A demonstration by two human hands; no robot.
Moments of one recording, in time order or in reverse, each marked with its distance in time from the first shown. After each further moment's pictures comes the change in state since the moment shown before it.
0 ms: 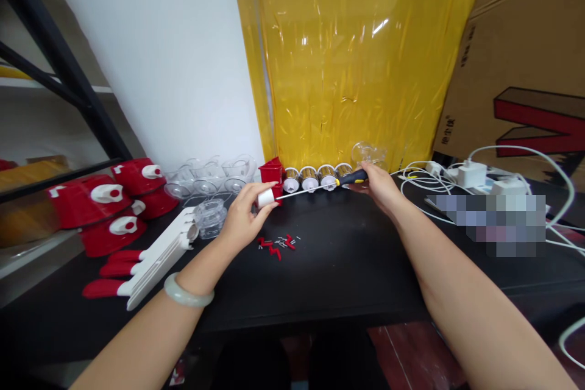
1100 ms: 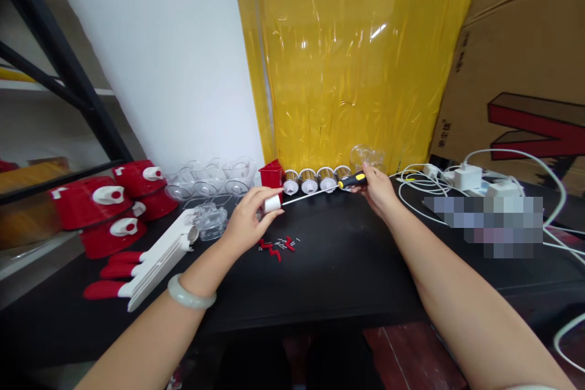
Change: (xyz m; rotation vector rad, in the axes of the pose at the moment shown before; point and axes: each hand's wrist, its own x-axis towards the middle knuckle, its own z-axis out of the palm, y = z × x) left_hand -0.001 0.003 0.003 -0.002 -0.056 0.080; right_hand 0.003 0.011 0.006 0.100 0.059 -0.101
